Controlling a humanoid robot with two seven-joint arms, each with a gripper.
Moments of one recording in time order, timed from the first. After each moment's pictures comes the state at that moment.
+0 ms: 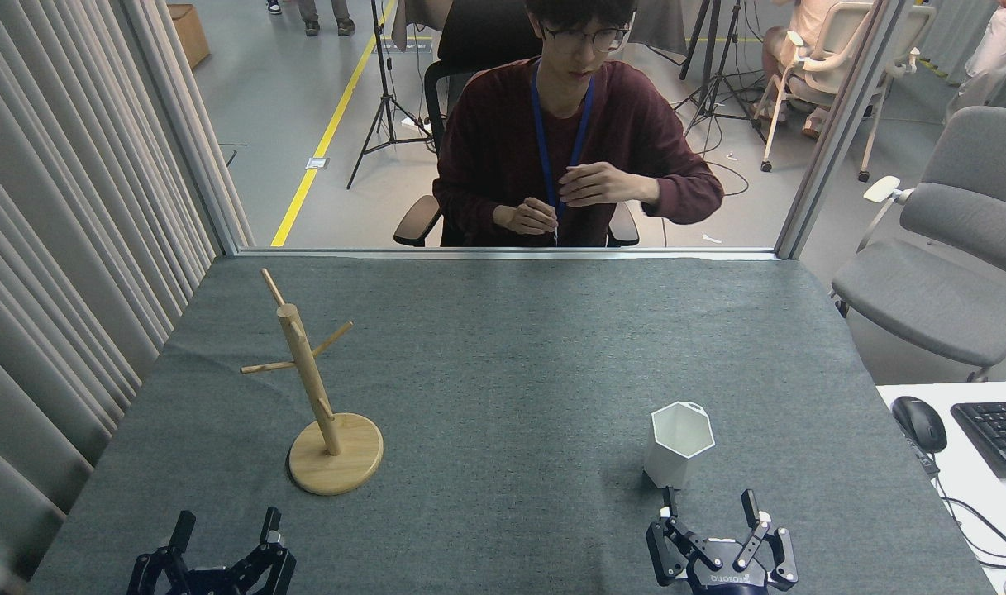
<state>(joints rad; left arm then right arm) 0.28 0.03 0.13 -1.71 -1.39 -0.13 0.21 0.11 0.10 -0.03 -1.44 1.56 -0.01 -0.28</state>
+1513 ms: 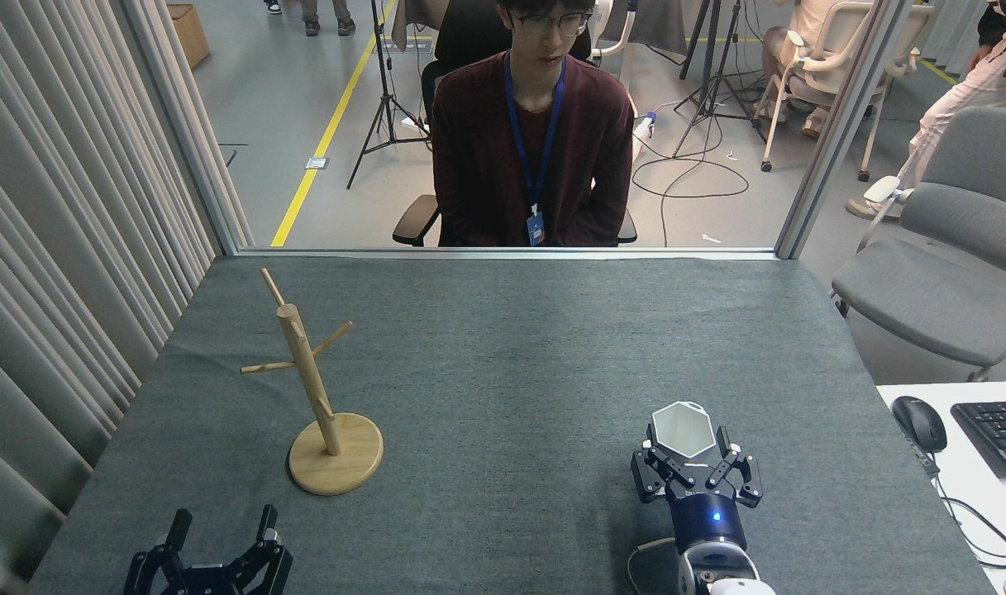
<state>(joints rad) 0.26 0.04 0.13 -1.69 -1.39 -0.13 0.21 -0.29 0.07 -0.03 -0.91 1.56 0.05 -0.34</state>
